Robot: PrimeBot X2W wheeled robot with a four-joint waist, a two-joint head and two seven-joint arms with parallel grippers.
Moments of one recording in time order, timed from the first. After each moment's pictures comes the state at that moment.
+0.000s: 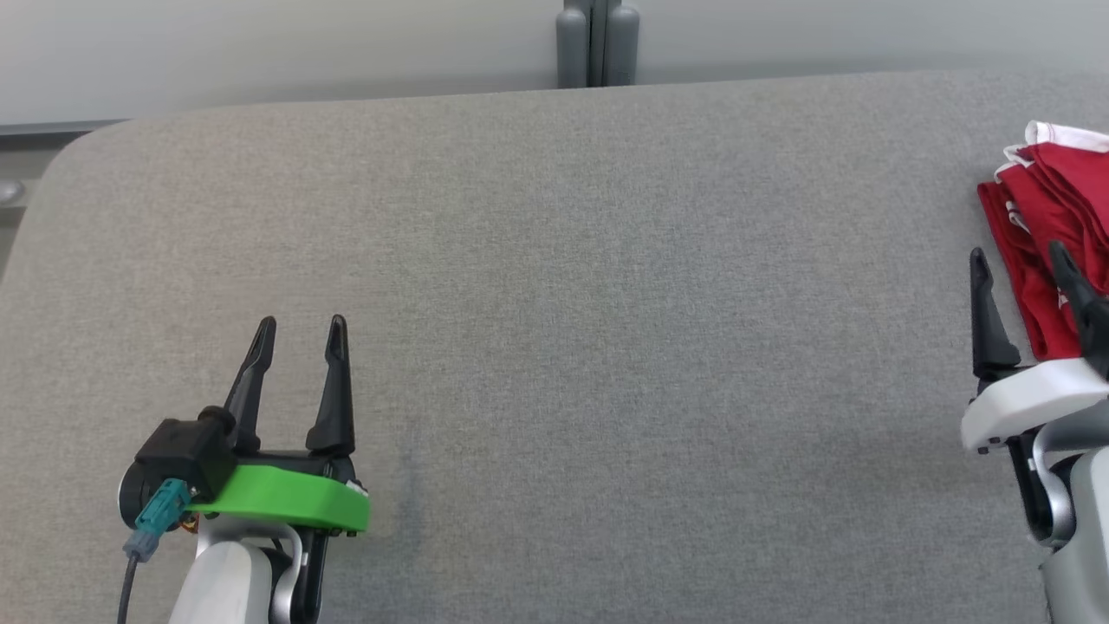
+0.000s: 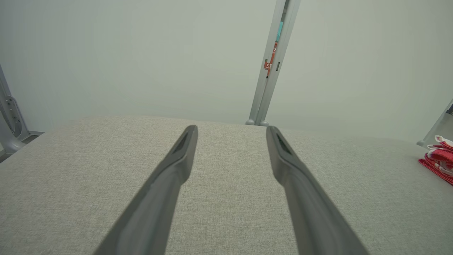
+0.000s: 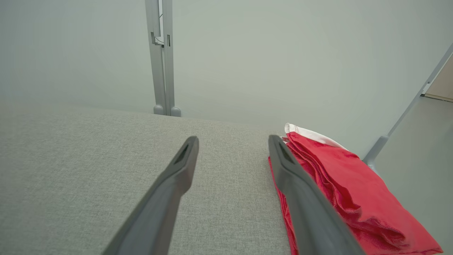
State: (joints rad) left arm -0.19 0.08 -0.11 0.22 -0.32 -0.13 -0.26; right arm -0.25 -0.26 -0.12 0.24 0.09 0.13 -0.12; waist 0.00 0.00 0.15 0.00
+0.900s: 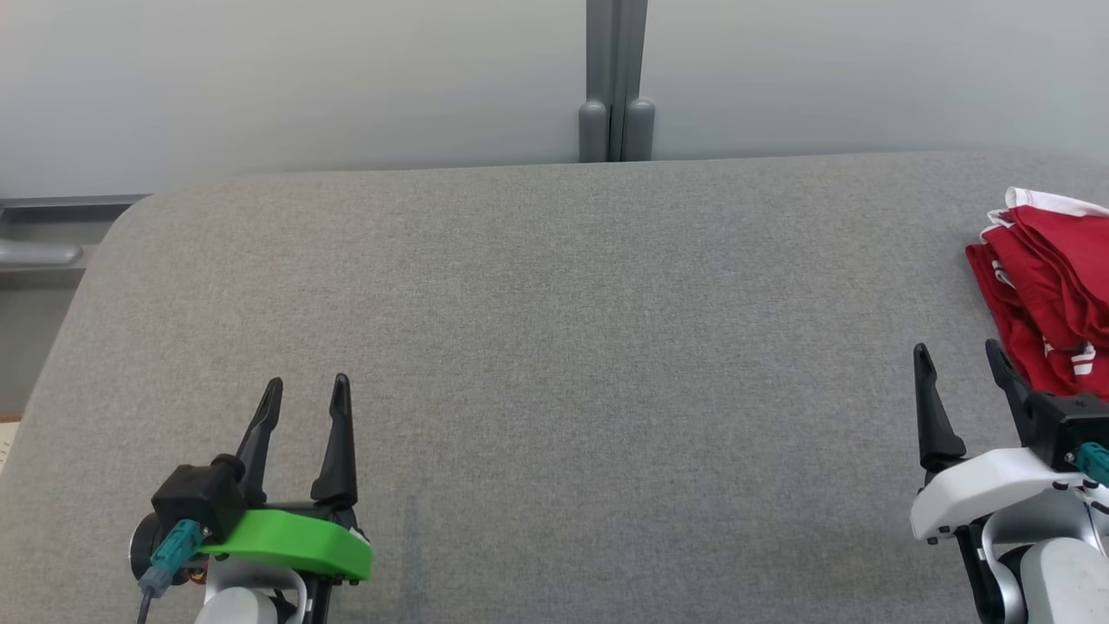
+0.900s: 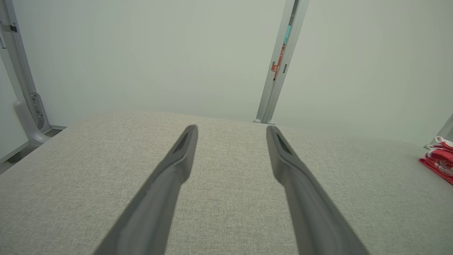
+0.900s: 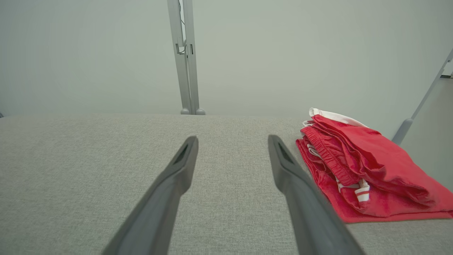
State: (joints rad) left arm -0.11 0.08 -0.09 0.27 -0.32 -0.13 -0.26; right arm -0.06 -0.12 -0.13 0.11 0.08 0.13 -0.08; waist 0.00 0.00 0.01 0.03
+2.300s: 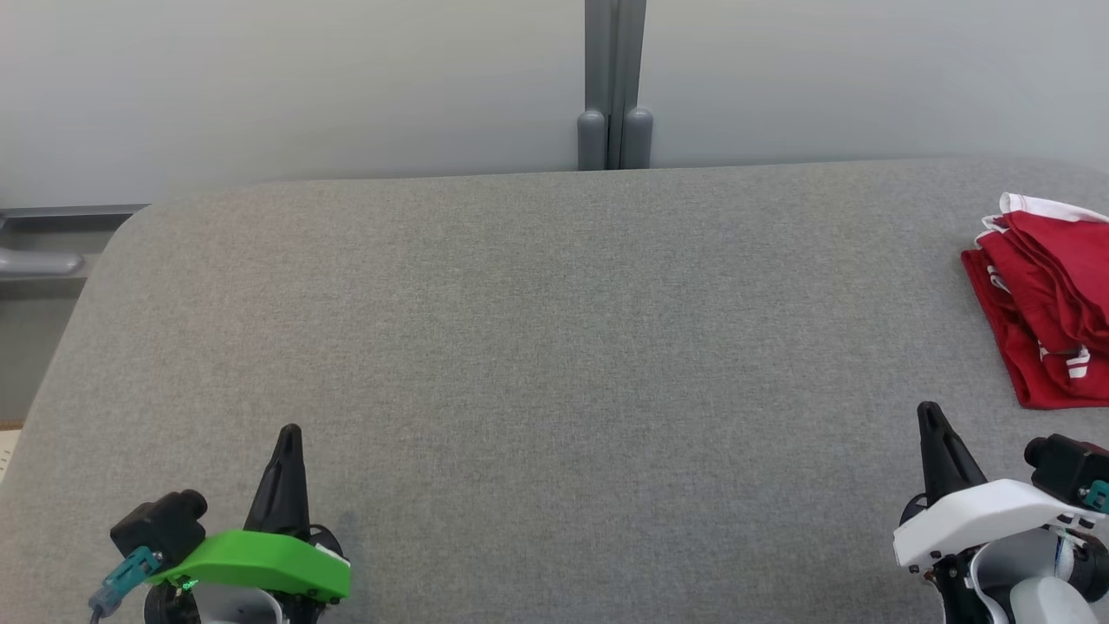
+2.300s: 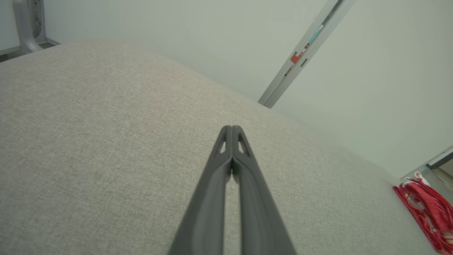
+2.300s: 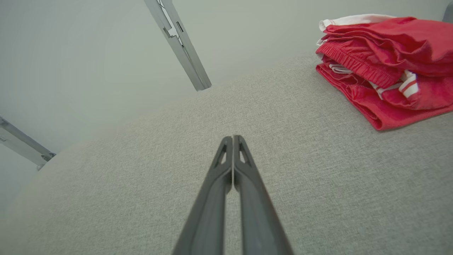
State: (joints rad) left arm -0.08 0.07 -0.06 0.33 -0.63 -0.13 -0.17; right arm -0.02 -0.07 -0.12 0.20 0.42 0.13 -0.03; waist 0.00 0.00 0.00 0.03
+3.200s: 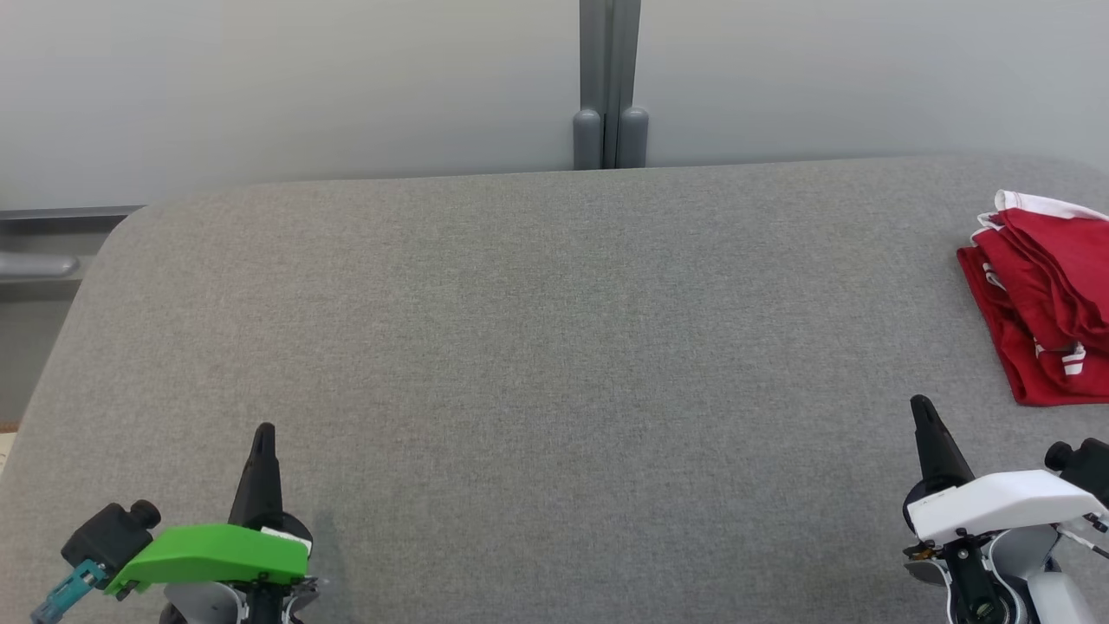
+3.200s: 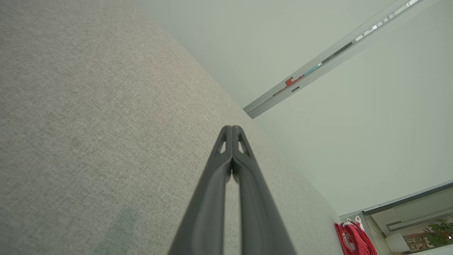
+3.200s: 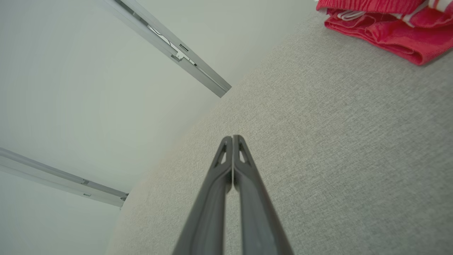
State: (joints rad) left arm -0.08 0.06 0.00 0.30 -0.97 -0.13 -0.07; right arm -0.05 -0.06 -0.12 0.22 0.84 0.13 0.02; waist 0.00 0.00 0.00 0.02
